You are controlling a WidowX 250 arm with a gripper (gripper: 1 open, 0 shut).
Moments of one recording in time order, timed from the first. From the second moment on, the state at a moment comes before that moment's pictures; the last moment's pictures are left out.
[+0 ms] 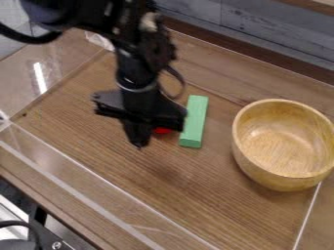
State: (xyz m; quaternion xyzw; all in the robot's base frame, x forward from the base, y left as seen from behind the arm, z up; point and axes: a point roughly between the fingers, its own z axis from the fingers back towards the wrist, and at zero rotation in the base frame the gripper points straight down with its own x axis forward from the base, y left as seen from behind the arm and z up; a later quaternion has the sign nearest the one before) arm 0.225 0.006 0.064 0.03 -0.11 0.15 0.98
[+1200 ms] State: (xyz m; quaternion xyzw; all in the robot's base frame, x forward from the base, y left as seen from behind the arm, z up) arm 0.235 -0.041 0.020 0.00 -0.08 0.12 0.99
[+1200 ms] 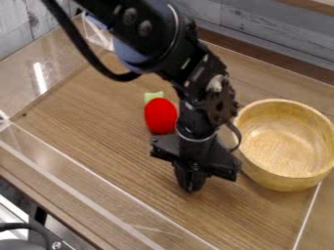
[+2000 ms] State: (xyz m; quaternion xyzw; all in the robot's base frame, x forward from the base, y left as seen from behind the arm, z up) arm 0.249 -0.019 0.021 -0.05 -0.09 0.06 0.99
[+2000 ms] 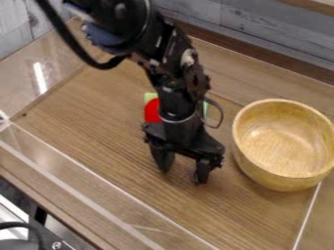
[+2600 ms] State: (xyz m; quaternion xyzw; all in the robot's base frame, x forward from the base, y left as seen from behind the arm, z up) arm 0.265 -0.013 0.030 -0.05 -0.09 0.08 0.99
